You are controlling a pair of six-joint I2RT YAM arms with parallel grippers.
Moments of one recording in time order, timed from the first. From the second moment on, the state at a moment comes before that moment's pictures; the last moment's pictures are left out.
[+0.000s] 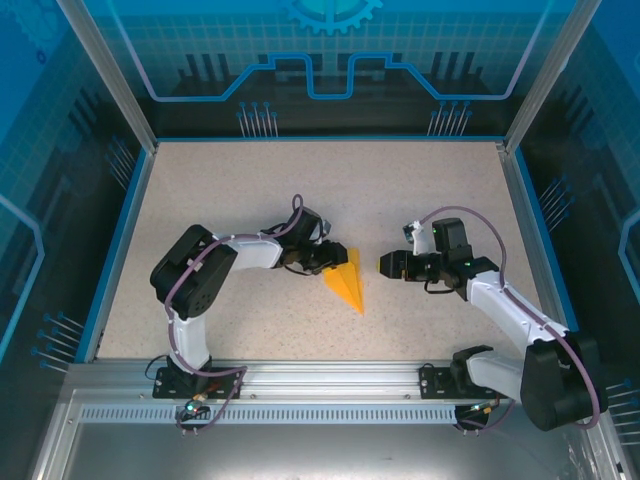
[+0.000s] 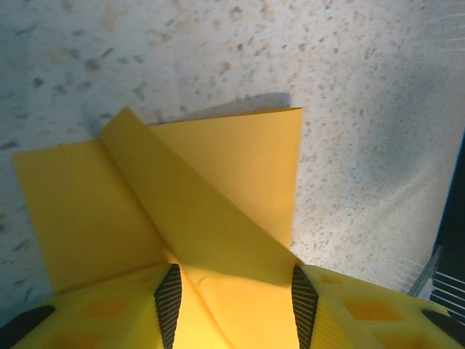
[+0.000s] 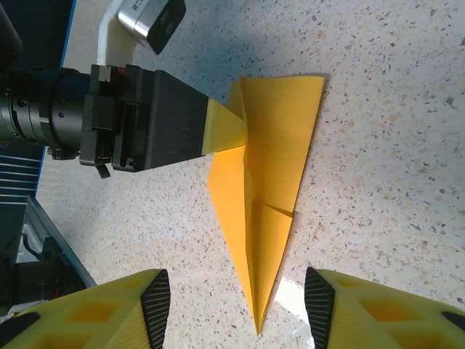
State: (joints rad) left arm -0.58 1.90 1.01 -0.02 0.49 -0.87; right arm 0.23 1.14 0.60 -0.34 -0.63 0.37
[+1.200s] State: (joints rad) left arm -0.61 1.85 1.06 0.08 0.50 -0.92; right arm 0.18 1.19 0.51 -0.12 -0.87 0.49
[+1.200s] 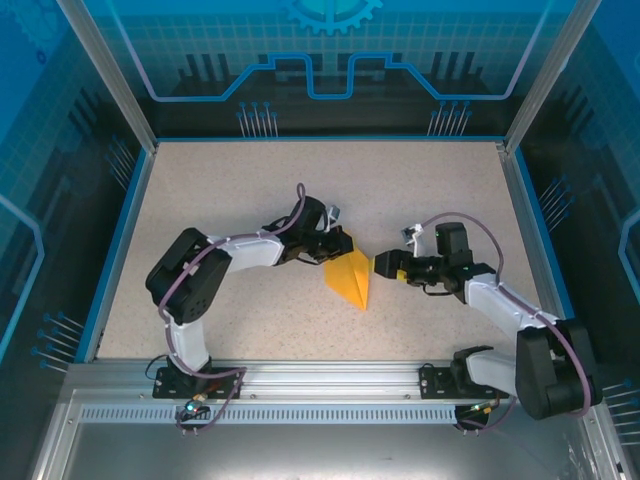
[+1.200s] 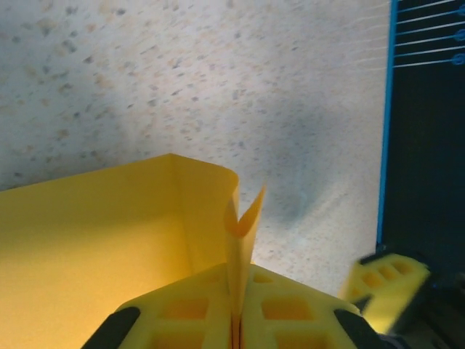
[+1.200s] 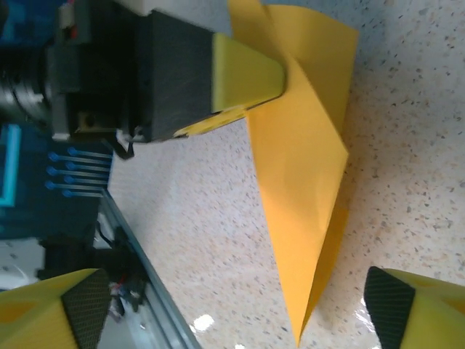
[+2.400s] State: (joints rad) left arm -0.60 1.65 1.17 0.17 0.63 -1.01; right arm 0.21 1.20 0.53 0.37 -1.14 0.88
